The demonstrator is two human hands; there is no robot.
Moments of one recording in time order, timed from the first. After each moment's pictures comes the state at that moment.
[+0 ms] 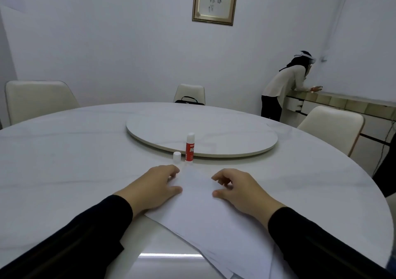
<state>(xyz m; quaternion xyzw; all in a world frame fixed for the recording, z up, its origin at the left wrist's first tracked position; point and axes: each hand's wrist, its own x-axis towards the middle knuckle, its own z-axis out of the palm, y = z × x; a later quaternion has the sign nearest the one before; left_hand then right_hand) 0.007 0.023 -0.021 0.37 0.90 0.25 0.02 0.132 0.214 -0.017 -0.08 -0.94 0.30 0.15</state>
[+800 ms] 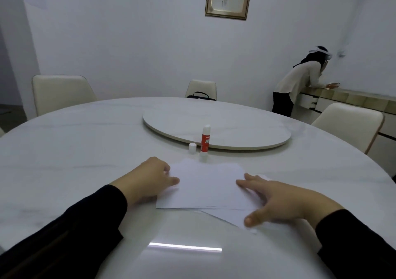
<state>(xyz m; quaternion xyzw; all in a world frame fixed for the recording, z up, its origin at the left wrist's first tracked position) 0.028 -0.020 -0.003 0.25 0.95 0.19 0.05 0.178 0.224 0.001 -0.08 -0.98 0.17 -0.11</state>
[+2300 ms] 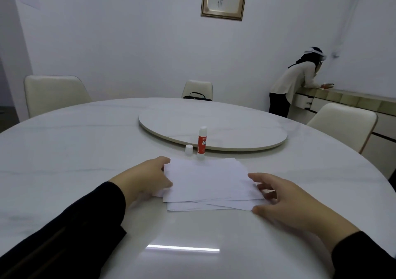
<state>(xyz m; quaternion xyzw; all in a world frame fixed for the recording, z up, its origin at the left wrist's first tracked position) 0.022 -0.017 0.002 0.21 0.91 0.31 0.14 0.199 0.232 -0.016 -0.12 -0.94 0.30 0.10</state>
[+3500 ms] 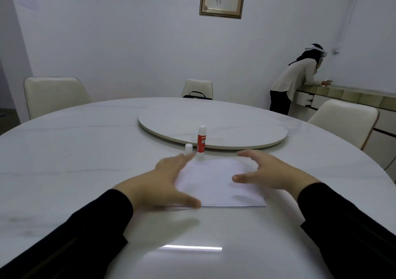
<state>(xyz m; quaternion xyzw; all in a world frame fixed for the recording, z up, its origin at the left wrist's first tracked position) 0.035 -0.013 -0.007 0.41 0.87 0.25 0.12 0.141 0.239 0.012 -0.15 -0.95 0.27 0.07</state>
